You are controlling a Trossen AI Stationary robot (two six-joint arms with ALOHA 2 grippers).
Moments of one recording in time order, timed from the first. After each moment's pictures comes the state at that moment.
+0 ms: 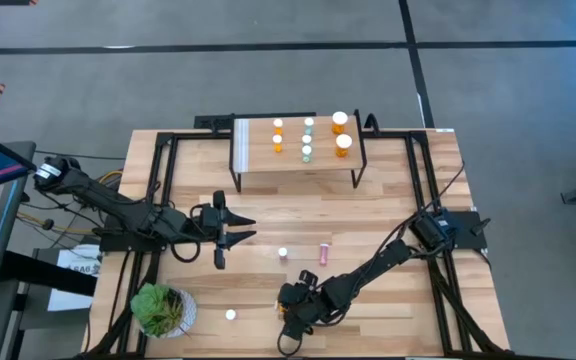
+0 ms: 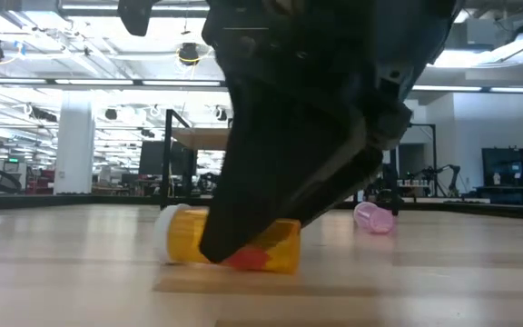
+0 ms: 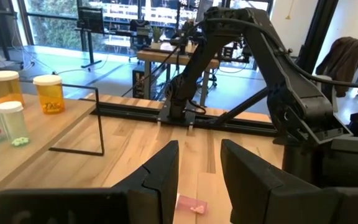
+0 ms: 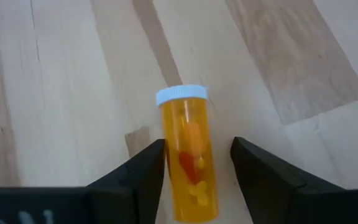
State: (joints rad) left arm -0.39 1.02 0.58 0.38 -0.48 -0.14; right arm 0.54 2.24 1.58 -0.42 0.30 0.83
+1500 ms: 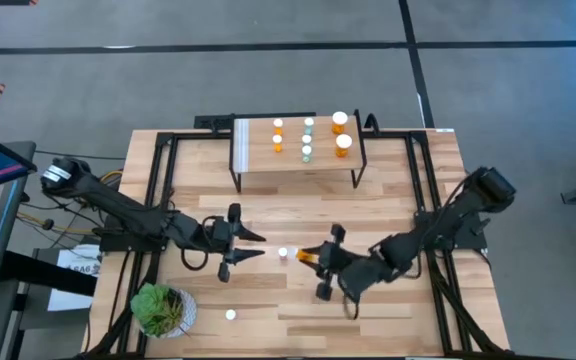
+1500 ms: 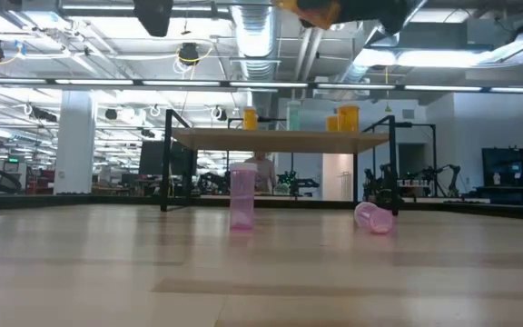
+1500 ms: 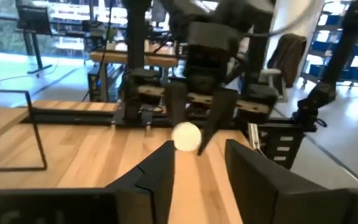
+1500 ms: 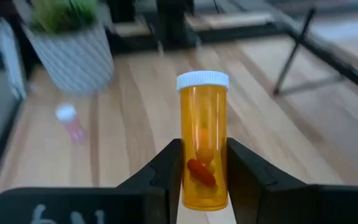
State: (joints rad) left arm -0.39 1.17 0.58 0.57 -0.29 -0.11; right arm 0.54 1.59 1.06 -0.01 0.73 0.41
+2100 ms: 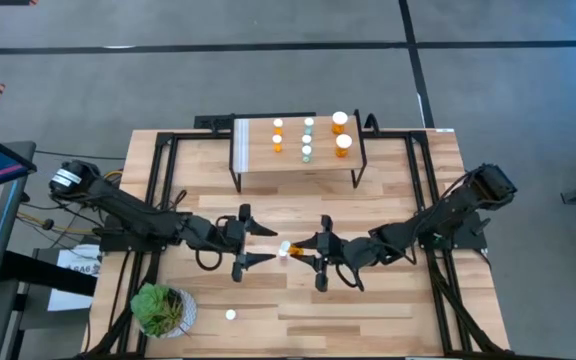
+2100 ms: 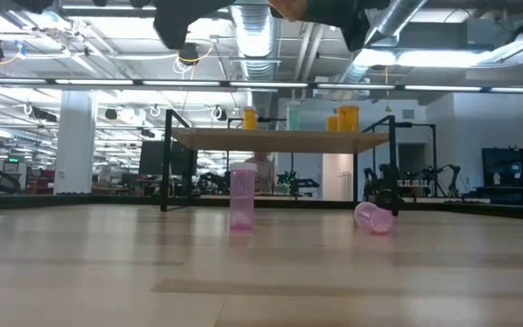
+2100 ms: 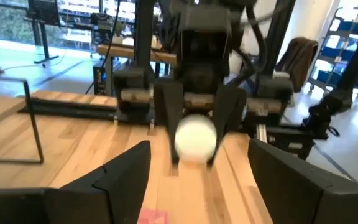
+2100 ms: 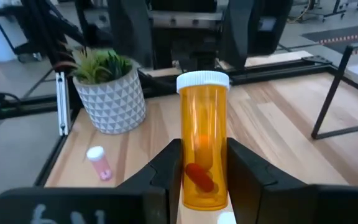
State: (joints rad) left arm -0.35 1.31 0.63 0.63 -0.28 -0.16; right arm 0.42 1.56 0.91 0.41 0.51 0.25
